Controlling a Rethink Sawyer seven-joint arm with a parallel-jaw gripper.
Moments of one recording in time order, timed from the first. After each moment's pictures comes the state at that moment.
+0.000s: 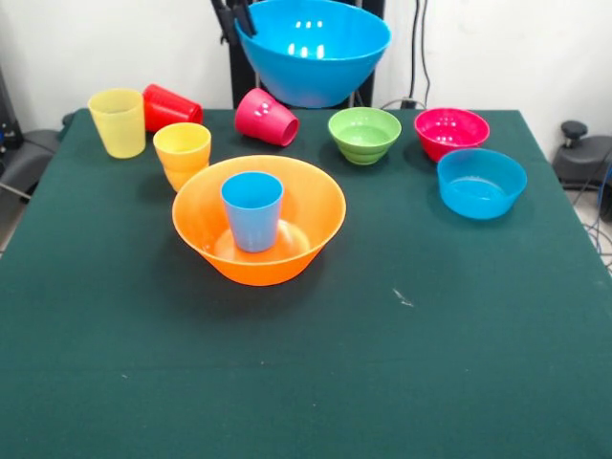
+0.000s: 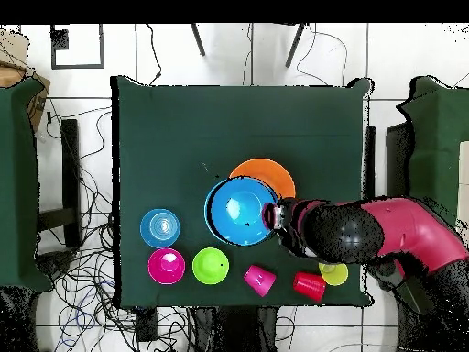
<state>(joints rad) -1.24 -0.88 1.13 2.01 -0.43 0.84 1.83</state>
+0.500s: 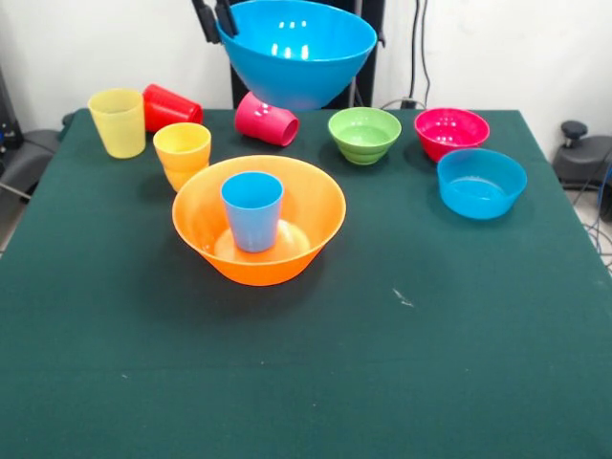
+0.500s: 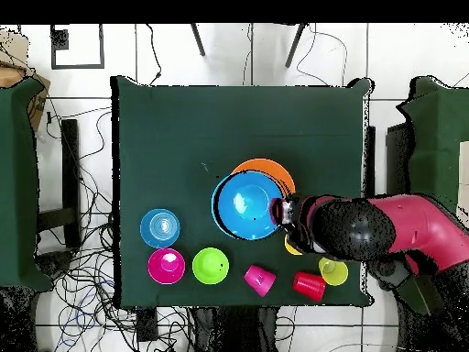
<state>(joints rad) -1.26 -0.88 1.14 1.98 -0.44 0.86 1.83</state>
